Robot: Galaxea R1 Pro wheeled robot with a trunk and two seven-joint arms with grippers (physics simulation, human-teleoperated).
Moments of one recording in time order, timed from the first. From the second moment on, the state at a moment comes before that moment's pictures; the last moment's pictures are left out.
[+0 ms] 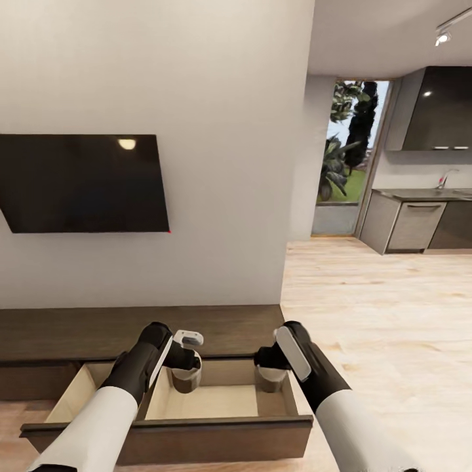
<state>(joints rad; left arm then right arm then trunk) -0.71 -0.08 -0.04 -0.81 -0.24 1.04 -0.30 -0.69 0.15 0.21 -0.87 -0.67 1.04 -0.58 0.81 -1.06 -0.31</state>
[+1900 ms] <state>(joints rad) -0.71 -0.08 -0.04 -0.80 -0.23 1.04 -0.30 -0.72 0.17 0.24 -0.81 -0.67 1.03 -0.57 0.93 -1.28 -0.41</state>
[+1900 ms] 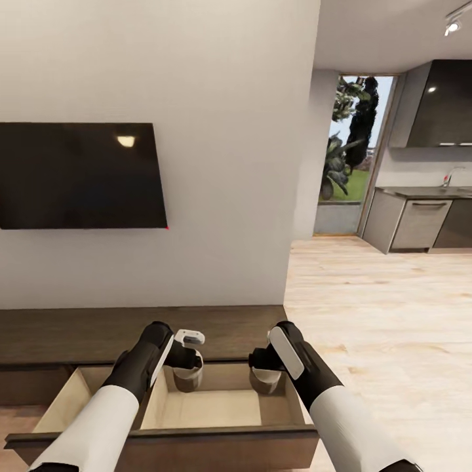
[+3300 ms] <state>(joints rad) -0.72 -0.08 -0.04 -0.82 -0.23 1.04 -0.30 -0.72 0.17 0.27 -0.81 -0.67 1.03 -0.53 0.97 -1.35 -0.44</state>
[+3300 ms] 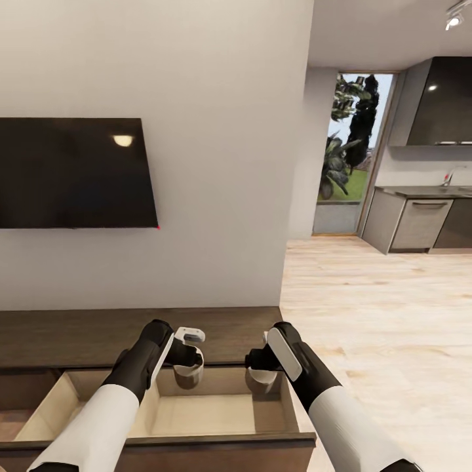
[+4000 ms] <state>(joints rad) -0.72 -0.09 -0.04 -0.82 -0.23 1.04 -0.30 -0.72 0.17 0.27 -0.82 -0.67 1.03 -0.53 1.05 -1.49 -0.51</state>
